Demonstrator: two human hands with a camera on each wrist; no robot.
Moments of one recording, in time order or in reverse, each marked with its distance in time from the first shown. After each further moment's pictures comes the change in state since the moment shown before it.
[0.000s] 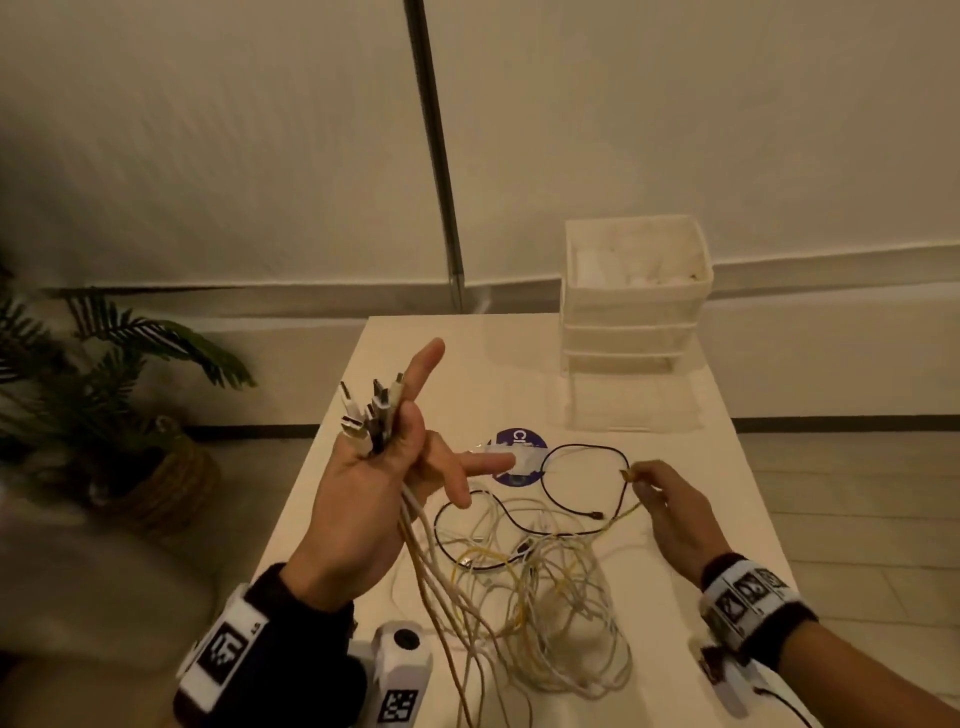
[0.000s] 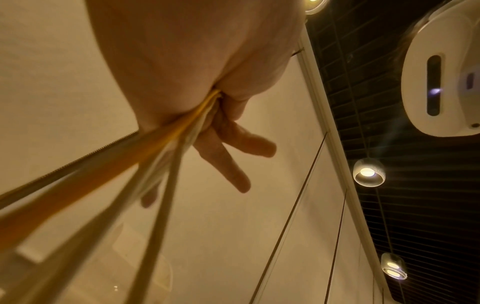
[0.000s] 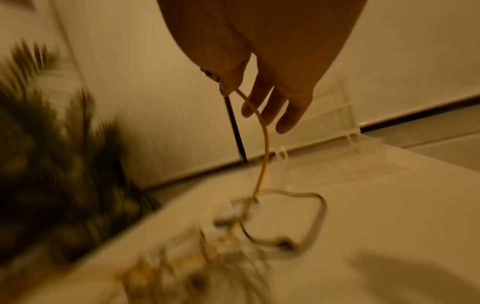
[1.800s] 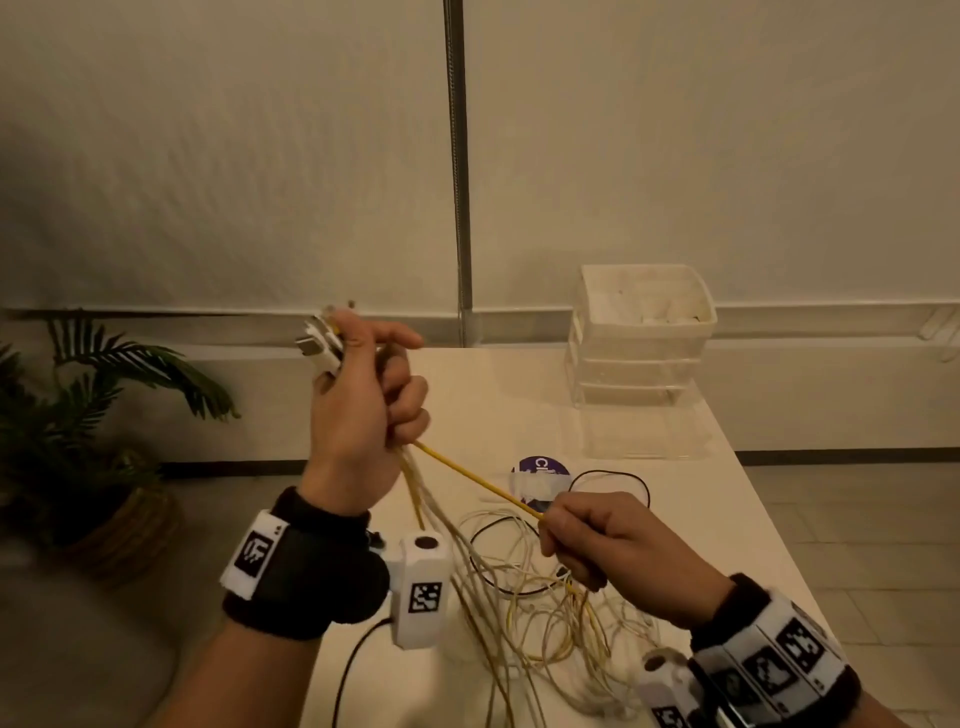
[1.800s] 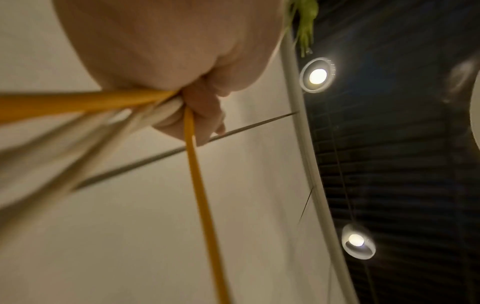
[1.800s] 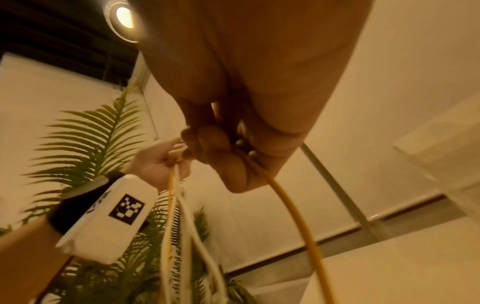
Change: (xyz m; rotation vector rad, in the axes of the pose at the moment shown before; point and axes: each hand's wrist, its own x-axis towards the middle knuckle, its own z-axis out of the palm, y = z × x) left_hand 0.028 0.063 -0.092 -0.179 0.137 0.180; right_hand -0.055 -0.241 0.041 0.298 -0.486 -0.066
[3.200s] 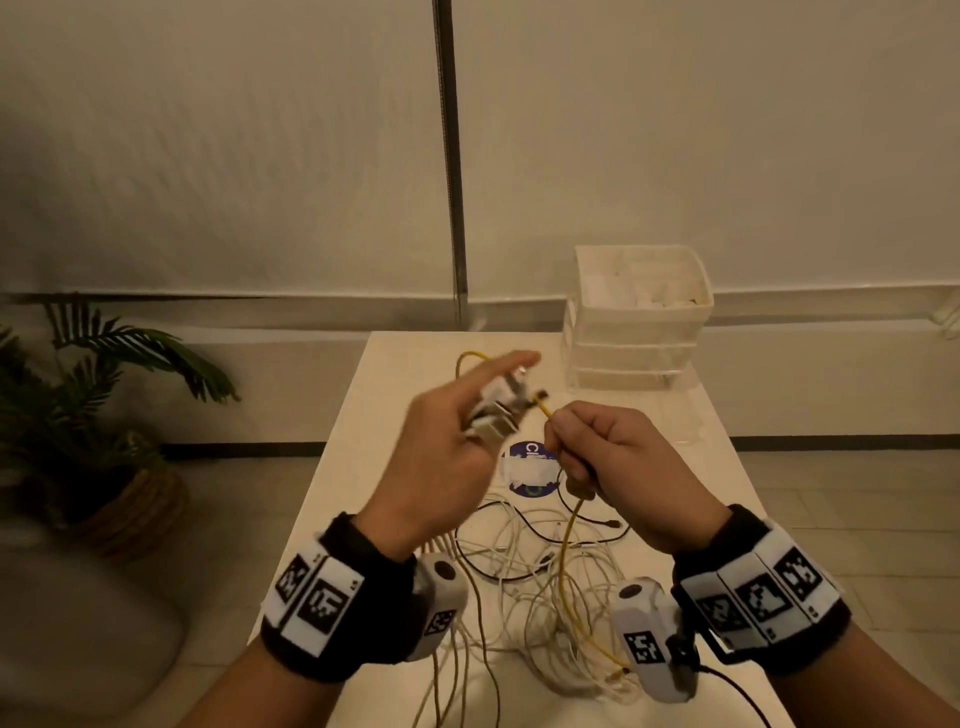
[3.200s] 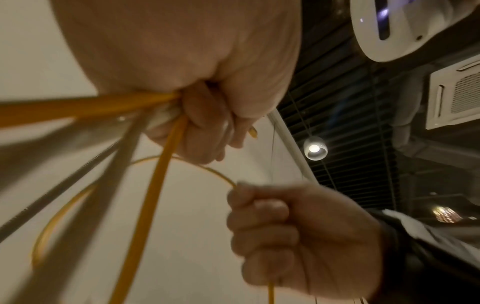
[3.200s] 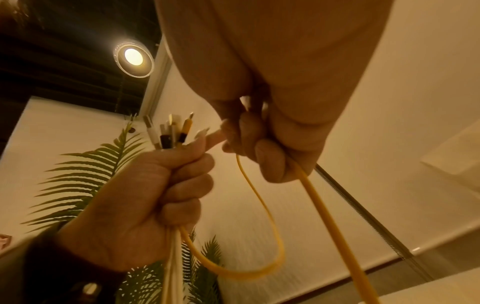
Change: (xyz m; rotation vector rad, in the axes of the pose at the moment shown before) left_hand -0.027 -0.048 0.048 0.863 -0.281 0.261; right_hand 0.018 -0.015 -0.038 0.244 0.205 -0.006
